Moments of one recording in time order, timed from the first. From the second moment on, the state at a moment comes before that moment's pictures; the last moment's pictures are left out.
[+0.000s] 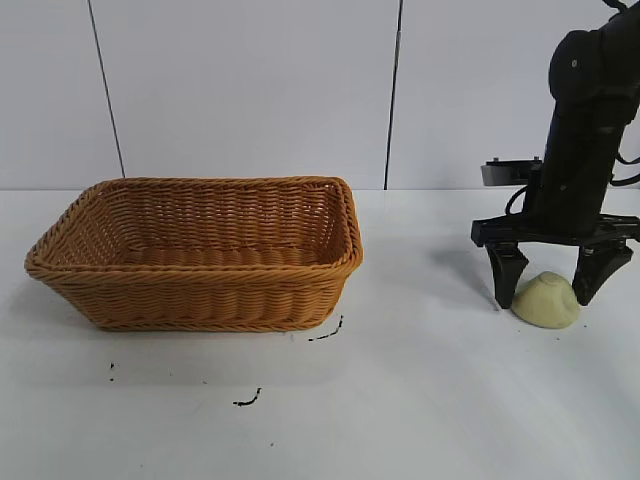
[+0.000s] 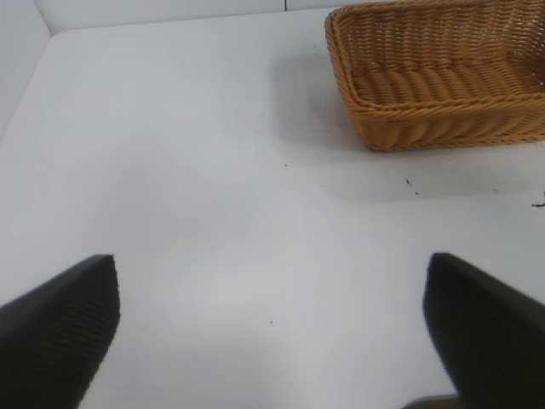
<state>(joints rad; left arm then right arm) 0.00 -0.01 -0.50 0.00 1.07 0.08 0.09 2.24 -1.55 -0.01 0.92 -0.01</state>
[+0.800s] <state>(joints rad) 0.00 -0.01 -0.50 0.00 1.07 0.08 0.09 2.13 -1.69 -0.02 1.10 -0.01</state>
